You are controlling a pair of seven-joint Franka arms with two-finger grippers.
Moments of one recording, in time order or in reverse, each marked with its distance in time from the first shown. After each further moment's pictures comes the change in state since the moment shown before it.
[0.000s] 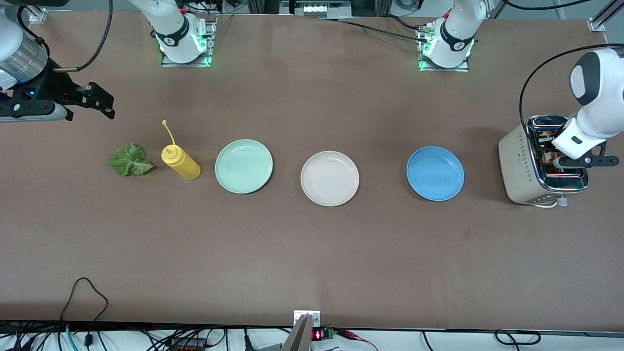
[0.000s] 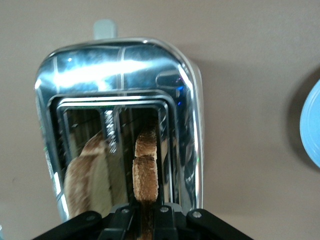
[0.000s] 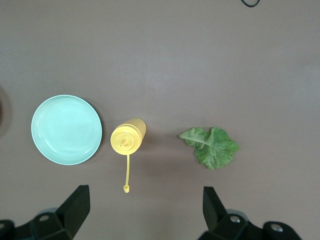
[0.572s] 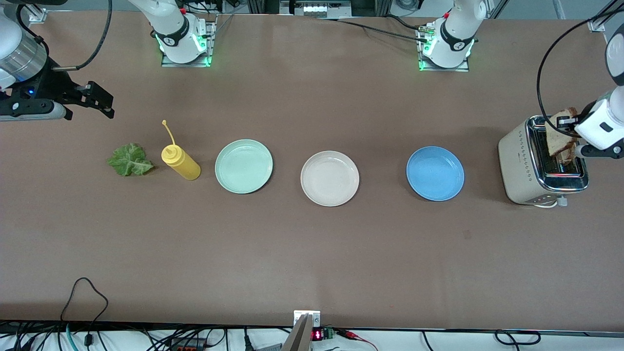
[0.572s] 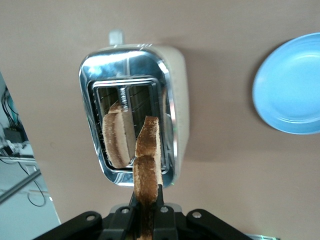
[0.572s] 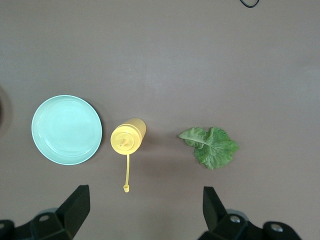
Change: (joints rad) left arm -0.006 -0.015 -0.164 0.349 -0.005 -0.473 0.001; right arm 0.000 -0.004 -0.001 0.000 0.000 -0.001 0.000
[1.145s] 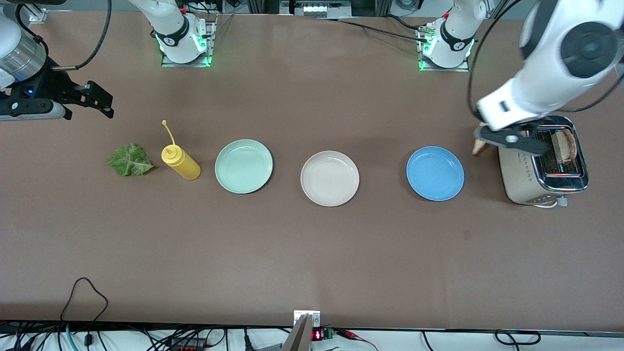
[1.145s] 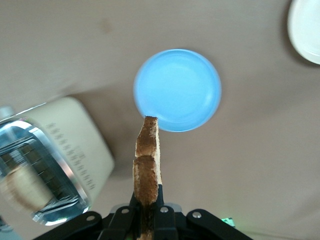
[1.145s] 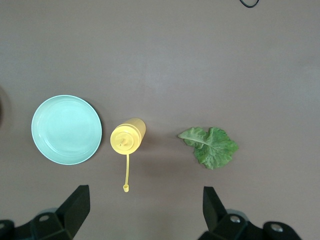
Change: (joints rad) left arm -0.014 0.063 -0.349 0.074 -0.125 -0.064 -0.003; right arm 0.000 -0.001 -0.001 0.000 0.000 -0.001 -0.003
